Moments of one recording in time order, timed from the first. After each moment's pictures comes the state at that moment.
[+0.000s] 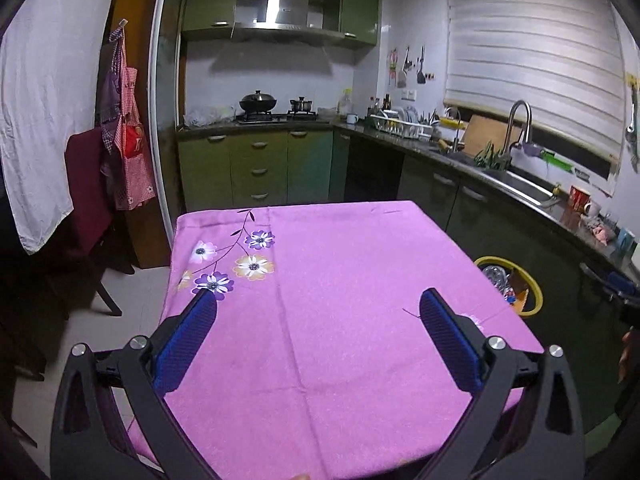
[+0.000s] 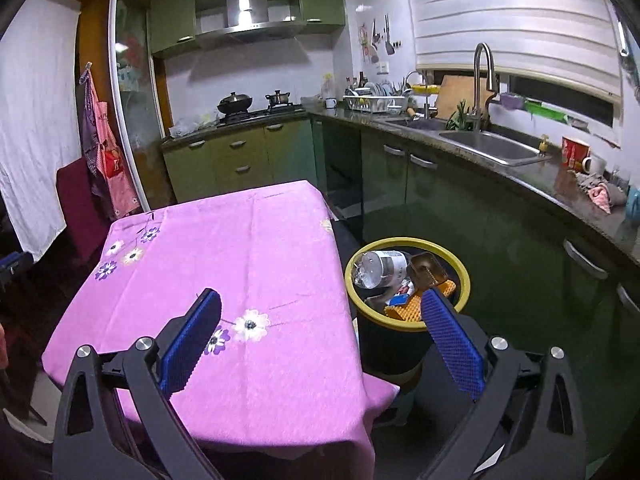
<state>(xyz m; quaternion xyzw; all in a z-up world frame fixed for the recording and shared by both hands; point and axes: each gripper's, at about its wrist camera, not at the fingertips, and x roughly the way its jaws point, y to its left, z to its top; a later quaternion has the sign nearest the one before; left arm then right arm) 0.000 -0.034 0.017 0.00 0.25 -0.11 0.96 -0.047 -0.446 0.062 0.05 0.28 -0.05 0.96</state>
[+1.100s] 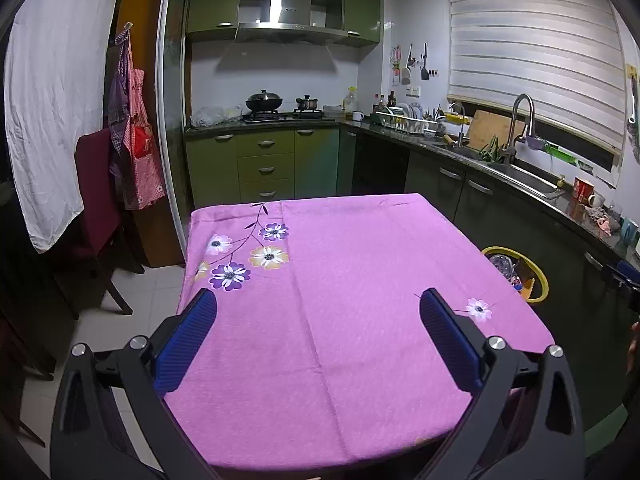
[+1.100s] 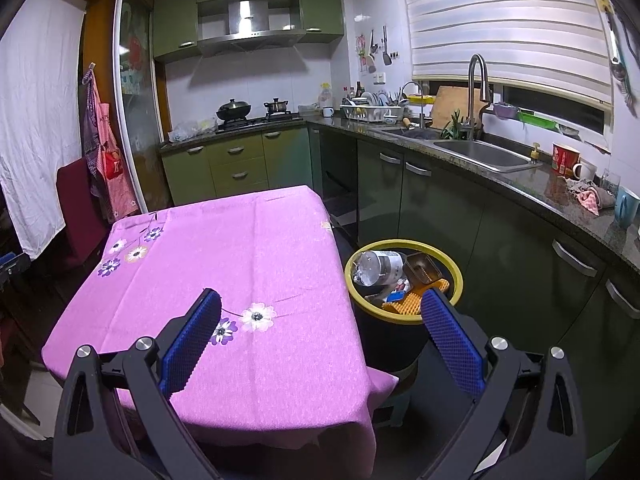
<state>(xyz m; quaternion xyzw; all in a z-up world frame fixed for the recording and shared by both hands) -0.020 -0.024 0.011 0.02 0.26 -0.09 0.96 -0.071 -0.434 0.068 0.05 0.27 -0.06 0.96</state>
